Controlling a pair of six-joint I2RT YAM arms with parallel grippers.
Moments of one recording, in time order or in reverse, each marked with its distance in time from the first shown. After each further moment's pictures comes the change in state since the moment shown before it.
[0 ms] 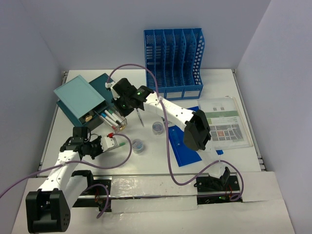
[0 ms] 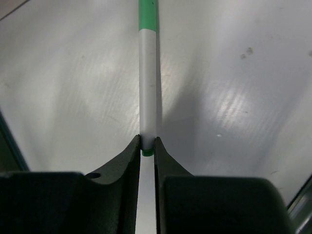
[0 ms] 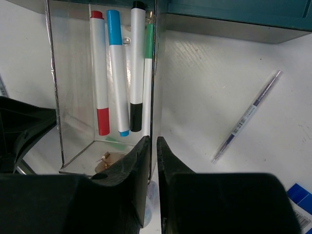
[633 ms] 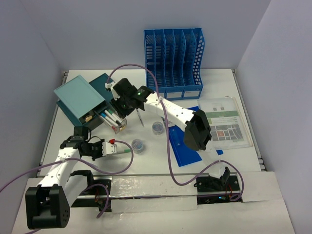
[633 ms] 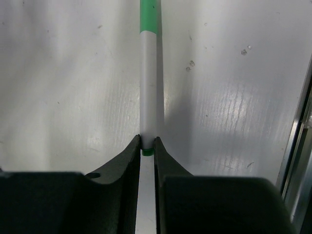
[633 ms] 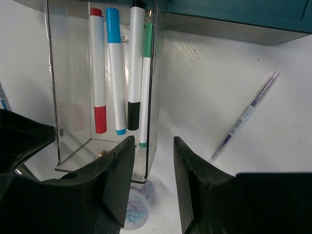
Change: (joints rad) left arm 0.000 0.047 0.032 -0.138 0.156 0.276; right arm 0.000 -0.008 -0.014 0.009 -0.001 -0.021
